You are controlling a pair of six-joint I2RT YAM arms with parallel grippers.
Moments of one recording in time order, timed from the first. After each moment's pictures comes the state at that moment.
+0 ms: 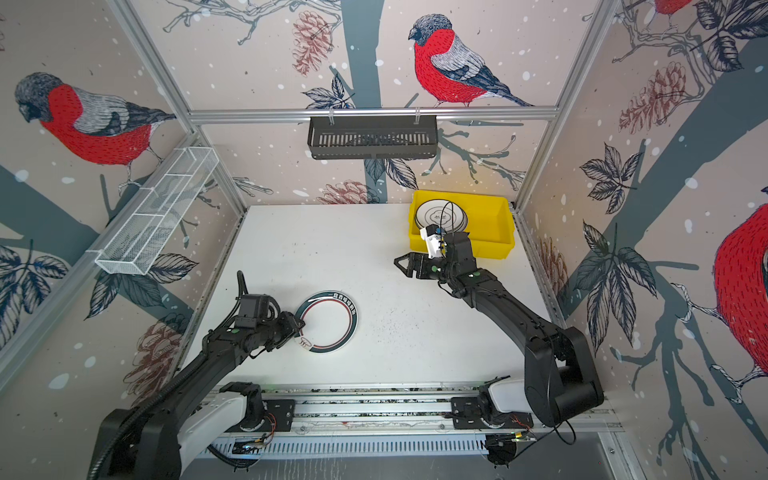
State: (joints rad) left arm -0.10 0.96 0.34 -0.37 0.34 -0.74; right arm 0.36 1.37 0.87 -0.04 -0.60 0.47
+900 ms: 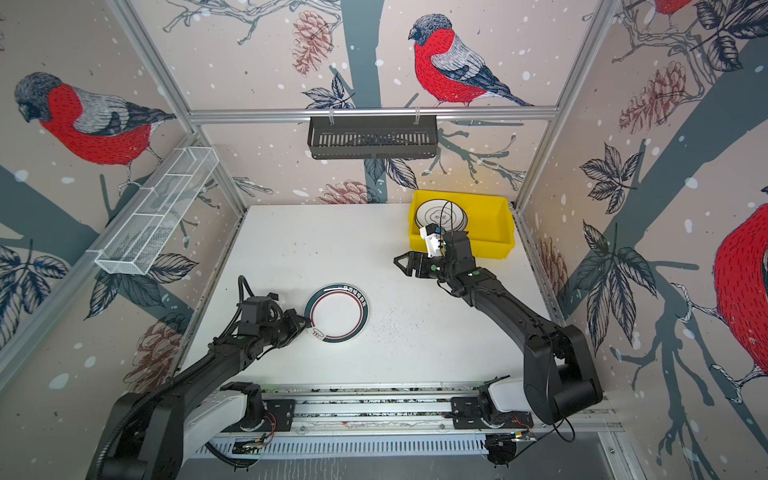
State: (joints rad) left arm -0.10 1.05 0.25 -0.06 0.46 -0.80; right arm 0.36 1.37 0.88 -0.04 -0.59 0.49
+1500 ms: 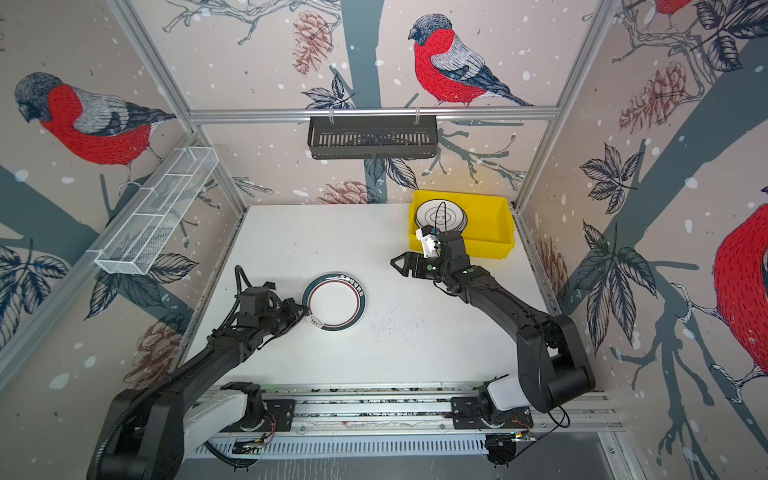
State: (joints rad) left arm -0.10 1.06 0.35 -0.05 0.42 -0.80; right arm 0.38 1.44 0.90 -0.04 -0.59 0.50
